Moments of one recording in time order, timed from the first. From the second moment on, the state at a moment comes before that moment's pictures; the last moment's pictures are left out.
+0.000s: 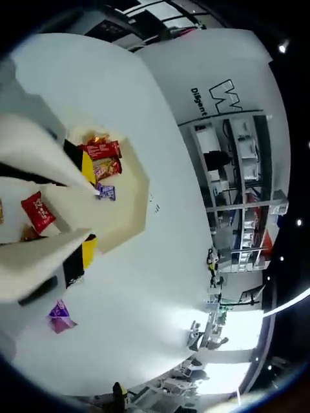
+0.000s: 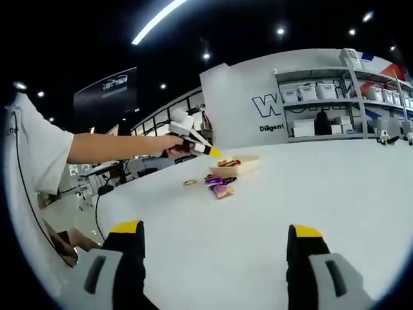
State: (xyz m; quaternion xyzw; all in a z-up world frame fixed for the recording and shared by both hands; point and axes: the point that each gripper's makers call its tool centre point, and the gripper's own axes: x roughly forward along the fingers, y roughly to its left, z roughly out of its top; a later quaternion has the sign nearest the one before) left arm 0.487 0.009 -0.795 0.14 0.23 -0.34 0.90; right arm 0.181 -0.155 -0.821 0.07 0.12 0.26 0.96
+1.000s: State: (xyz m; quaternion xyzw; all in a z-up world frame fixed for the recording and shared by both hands) left arm 0.433 0.075 -0.831 0.11 0.26 -0.33 0.90; right arm 0.178 -0.116 -0.814 0.05 0.11 0.29 0.95
